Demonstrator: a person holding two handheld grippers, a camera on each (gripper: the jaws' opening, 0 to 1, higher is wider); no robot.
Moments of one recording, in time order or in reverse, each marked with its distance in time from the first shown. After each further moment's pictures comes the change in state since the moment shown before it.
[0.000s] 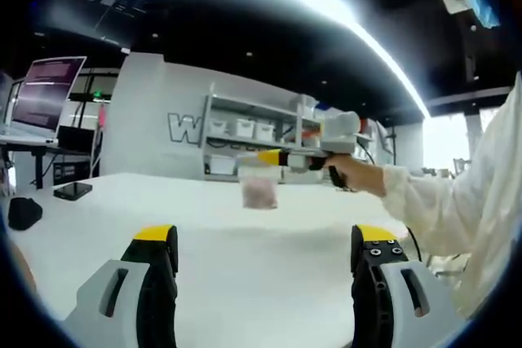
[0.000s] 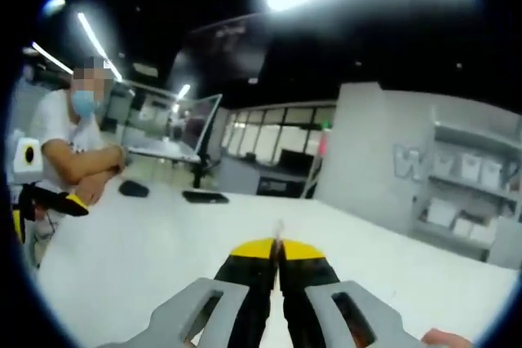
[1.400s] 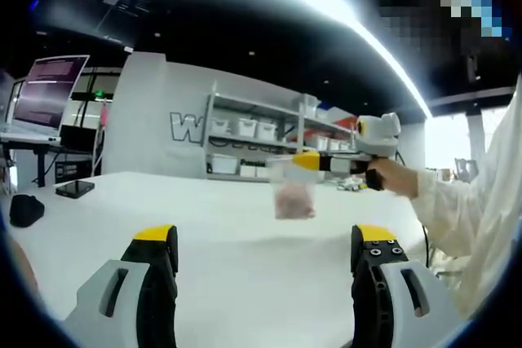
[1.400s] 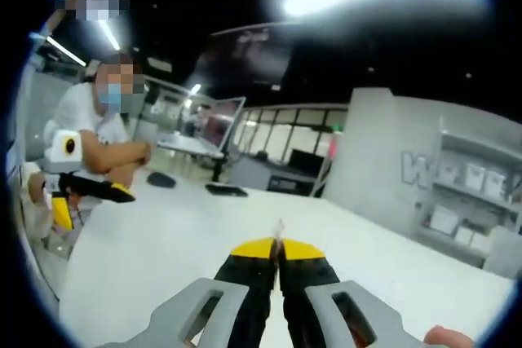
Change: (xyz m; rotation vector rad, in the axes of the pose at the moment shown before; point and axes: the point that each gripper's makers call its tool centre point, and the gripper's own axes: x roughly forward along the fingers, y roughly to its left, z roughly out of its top) left arm 0.001 0.003 -0.004 -0.002 0.004 0.008; right arm -0.065 0.024 -0.004 -0.049 0.007 0.049
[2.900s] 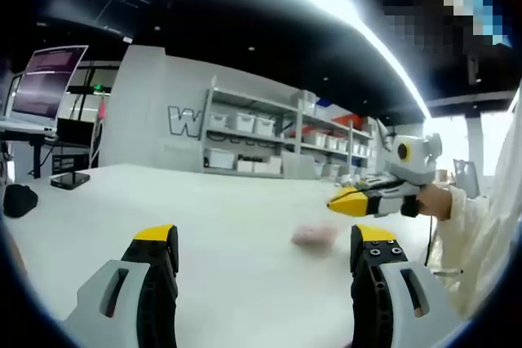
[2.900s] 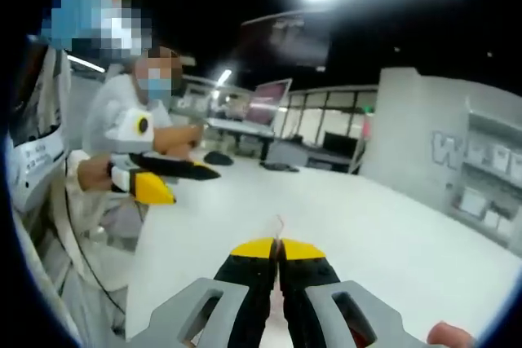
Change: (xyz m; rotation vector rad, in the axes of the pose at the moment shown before) left arm 0.006 -0.002 -0.013 -0.022 0.025 -0.014; right arm -0.051 0.111 -0.046 0.048 0.087 0.186
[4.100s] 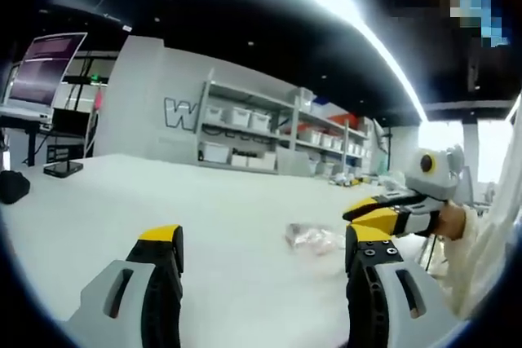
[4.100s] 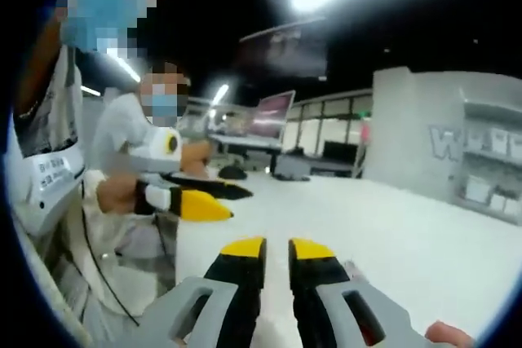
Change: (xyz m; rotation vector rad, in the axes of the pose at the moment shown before) left arm 0.003 -0.004 -0.010 -0.038 0.020 -0.028; right arm -0.011 0.040 0.002 0.087 -0.104 -0.044
